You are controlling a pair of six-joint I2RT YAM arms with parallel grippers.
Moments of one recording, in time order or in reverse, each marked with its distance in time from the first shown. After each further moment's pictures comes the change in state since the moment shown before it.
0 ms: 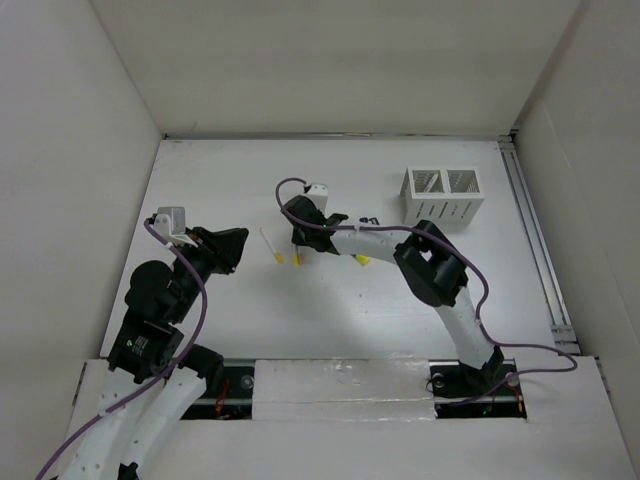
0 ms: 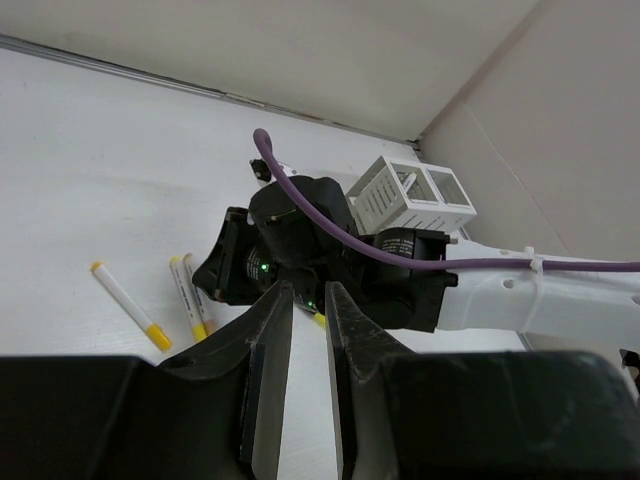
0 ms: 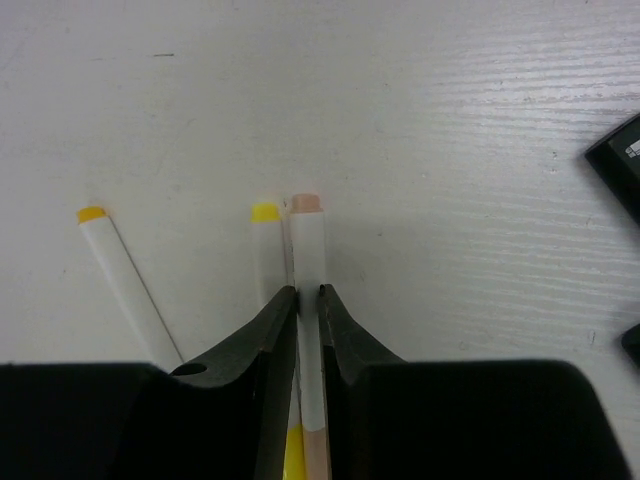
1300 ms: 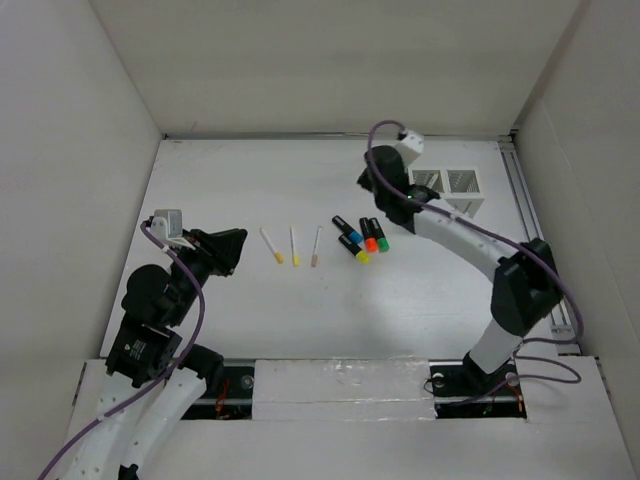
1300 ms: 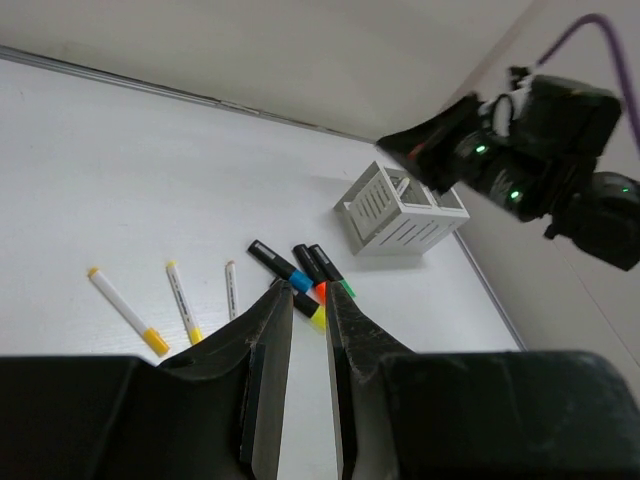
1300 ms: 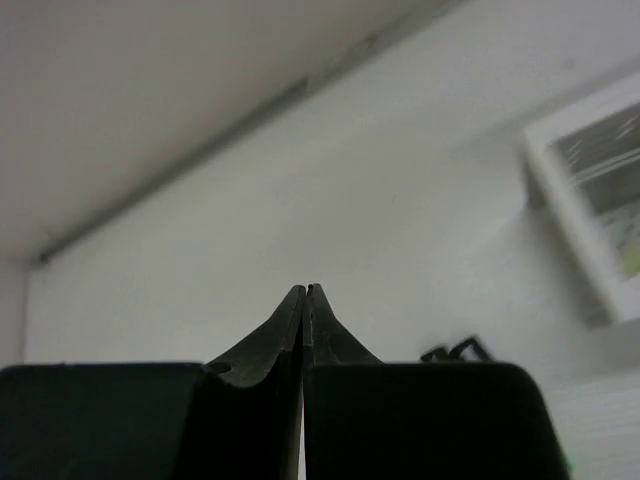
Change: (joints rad) left arm 0.000 -0.021 0.000 0.000 0.003 0.000; right arm -0.240 -0.505 -0.275 0.100 0.150 0.001
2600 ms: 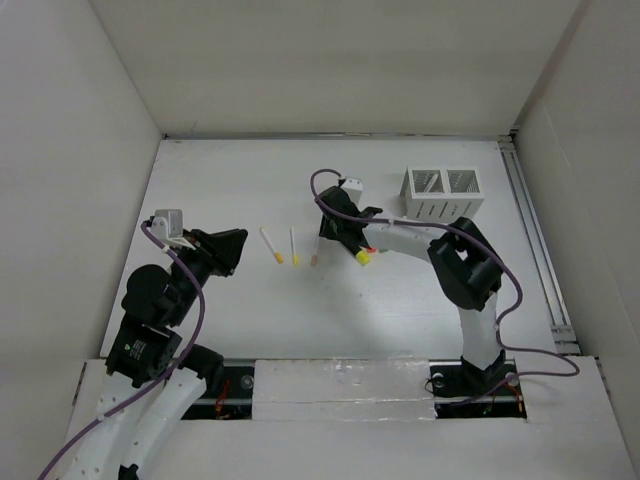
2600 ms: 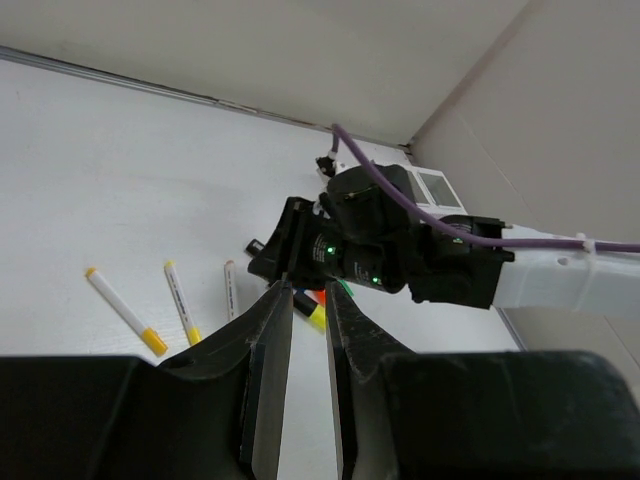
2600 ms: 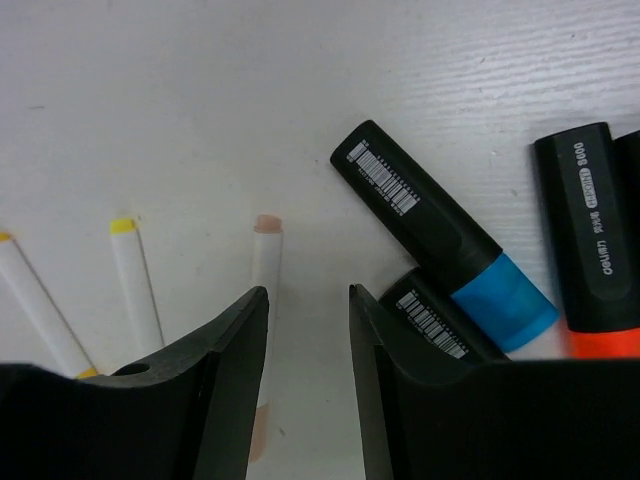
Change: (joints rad) left arm 0.000 -0.001 0.000 0.001 0.007 0.000; right arm 0.124 0.259 0.016 -0.078 -0.174 -0.011
